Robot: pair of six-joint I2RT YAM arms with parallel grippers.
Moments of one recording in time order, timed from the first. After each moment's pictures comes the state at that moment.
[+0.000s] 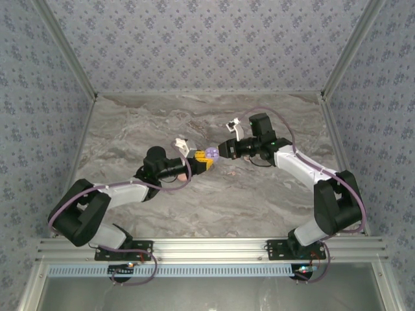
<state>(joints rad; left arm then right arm) -0.62 1.44 0.53 0.85 0.64 -0.18 0.43 1.52 1.01 -0.17 -0.80 0.28</state>
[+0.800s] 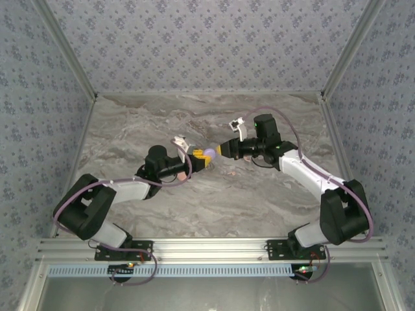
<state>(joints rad) -0.60 1.50 0.53 0.84 0.57 -0.25 0.42 1.43 0.96 -0.13 -0.77 0.27</state>
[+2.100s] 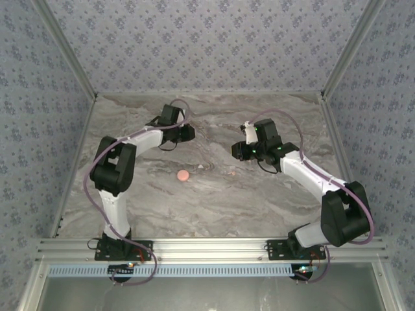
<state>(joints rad) -0.40 2.01 1.37 -0.22 0.26 -0.47 0.41 1.41 0.94 -0.30 -0.35 0.27</state>
